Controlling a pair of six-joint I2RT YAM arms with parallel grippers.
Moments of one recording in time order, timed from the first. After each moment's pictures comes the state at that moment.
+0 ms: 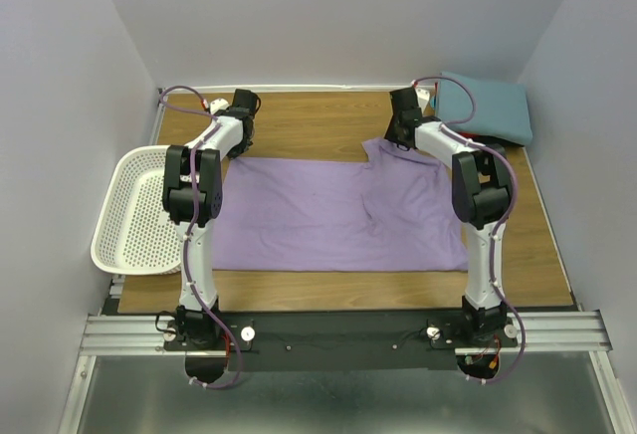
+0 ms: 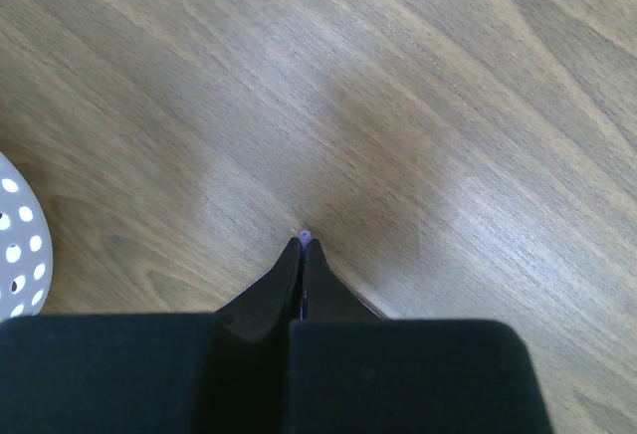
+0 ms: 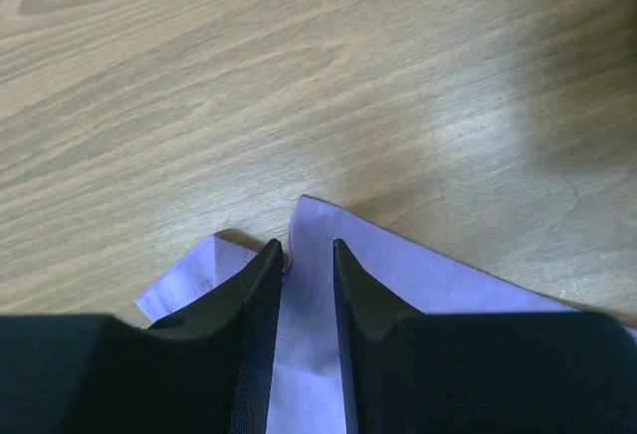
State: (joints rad) left arm -0.13 2.23 1.74 -0.64 -0.51 -0.73; right arm 0.29 2.22 1.68 -0.25 0.29 0.52
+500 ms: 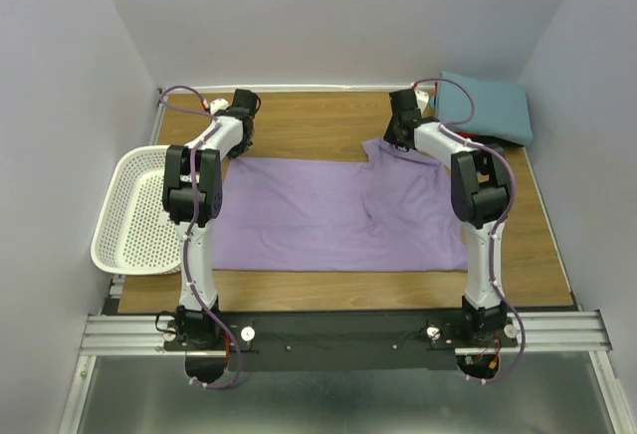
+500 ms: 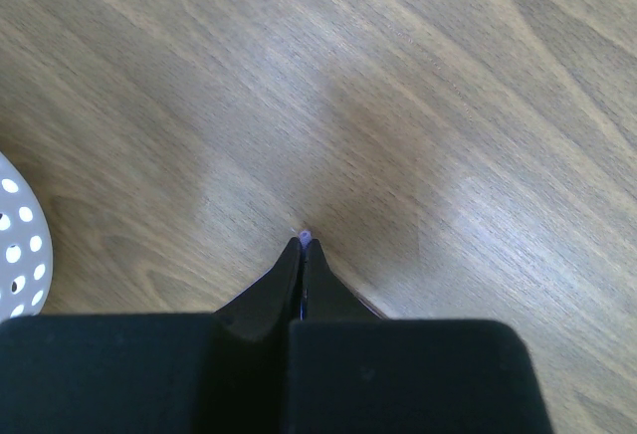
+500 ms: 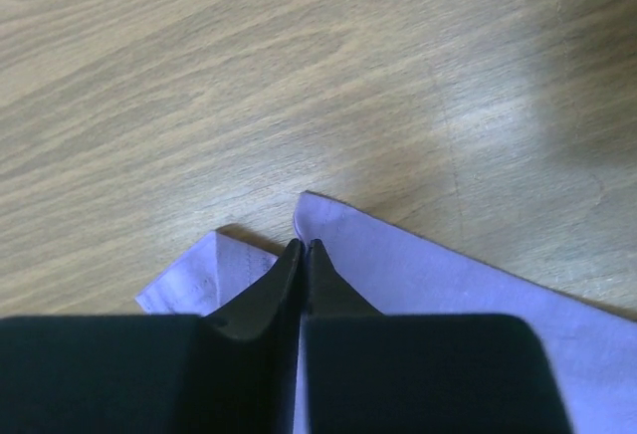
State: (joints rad) left arm -0.13 2.23 1.74 -0.64 -0.51 -0.73; right arm 0.29 2.23 1.68 -0.25 0.27 0.54
